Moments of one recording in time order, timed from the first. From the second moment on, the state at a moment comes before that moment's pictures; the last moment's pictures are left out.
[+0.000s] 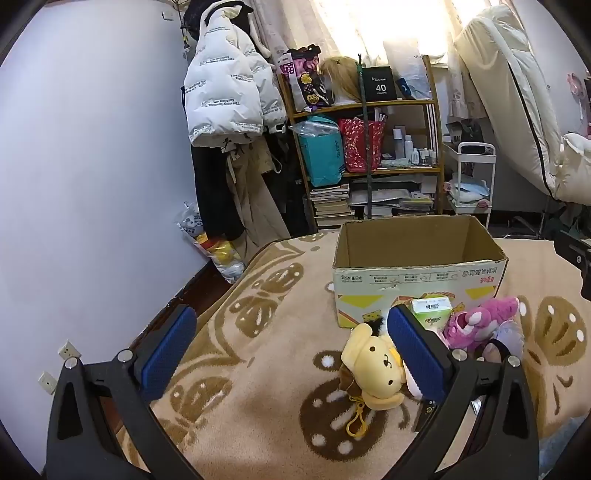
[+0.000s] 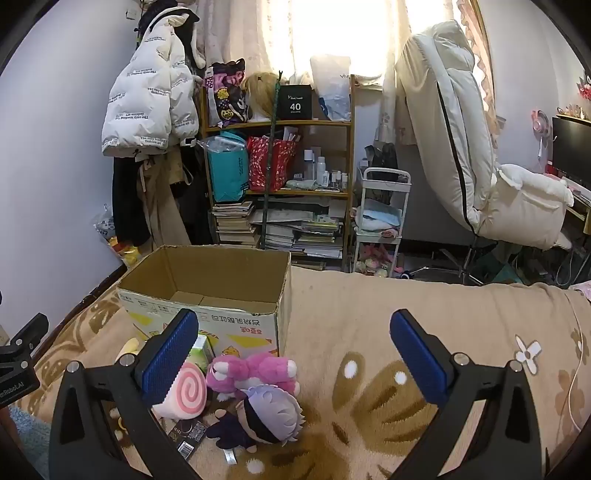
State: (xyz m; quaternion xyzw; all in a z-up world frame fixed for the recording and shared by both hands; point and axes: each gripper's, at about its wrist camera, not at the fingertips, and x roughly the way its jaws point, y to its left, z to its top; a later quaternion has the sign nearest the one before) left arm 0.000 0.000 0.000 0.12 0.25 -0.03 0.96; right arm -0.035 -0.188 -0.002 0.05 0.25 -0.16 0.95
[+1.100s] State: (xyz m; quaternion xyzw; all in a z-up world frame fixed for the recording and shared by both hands) left arm -0.005 -0.003 -0.007 0.13 0.25 -0.03 0.96; right arm -0.034 -0.188 -0.003 0.04 0.25 -0.16 0.95
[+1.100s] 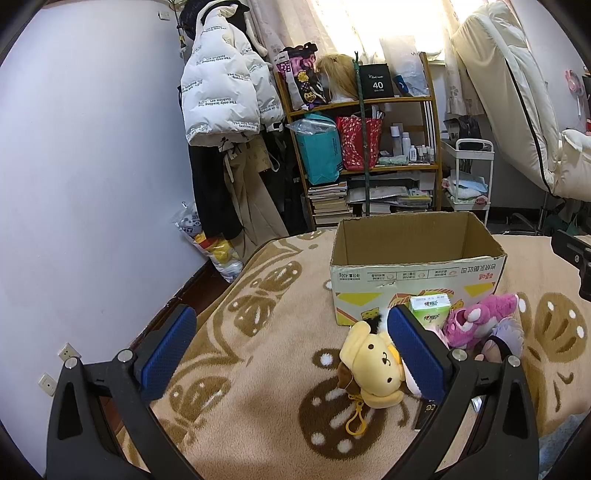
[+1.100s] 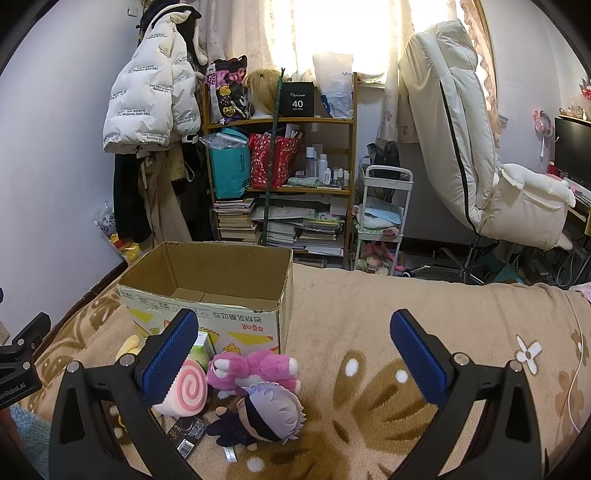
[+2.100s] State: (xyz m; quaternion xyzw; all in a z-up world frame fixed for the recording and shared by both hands) left arm 0.002 -0.001 -0.006 0.13 0.26 -0.03 0.96; right arm -0.034 -0.186 -0.006 0.04 0.26 -0.16 0.95
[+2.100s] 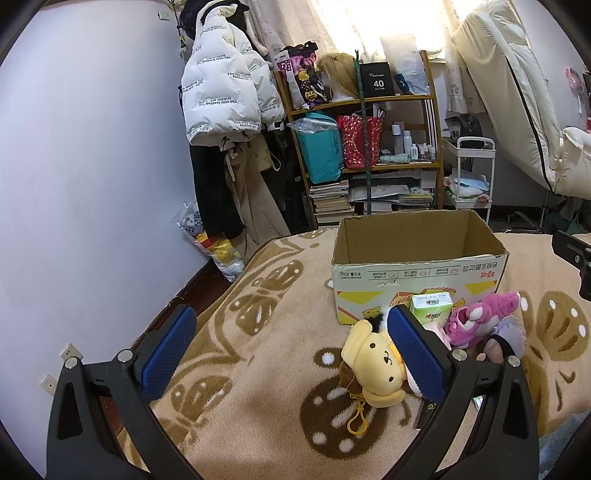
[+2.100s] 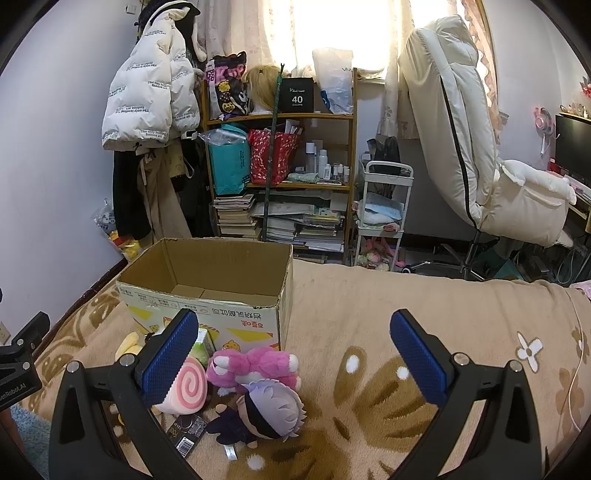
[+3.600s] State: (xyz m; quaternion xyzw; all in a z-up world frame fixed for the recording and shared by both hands) left arm 0.002 -0.005 -0.008 0.14 0.26 -0.03 0.96; right arm -0.036 -0.183 -0.024 0.04 0.26 -0.16 0.95
